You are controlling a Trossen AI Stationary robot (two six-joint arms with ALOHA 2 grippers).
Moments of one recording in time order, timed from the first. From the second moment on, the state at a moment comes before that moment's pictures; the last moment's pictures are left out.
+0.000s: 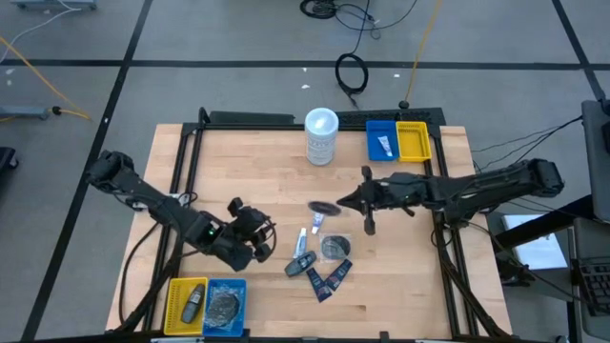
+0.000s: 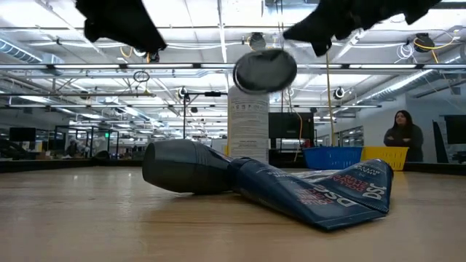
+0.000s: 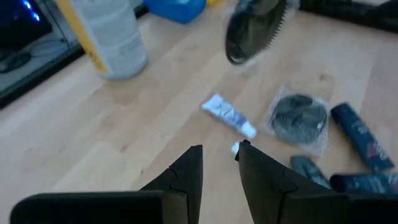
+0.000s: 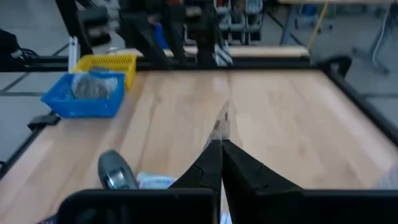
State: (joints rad) left arm -0.52 1.41 1.01 -0.54 -0.81 -0.82; right arm 0.07 1.10 0.67 0.15 0.06 0.03
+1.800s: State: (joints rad) left arm -0.19 1.47 1.01 0.26 -0.13 -0.17; right arm 0.11 1.10 0.75 0.35 0.05 -0.15
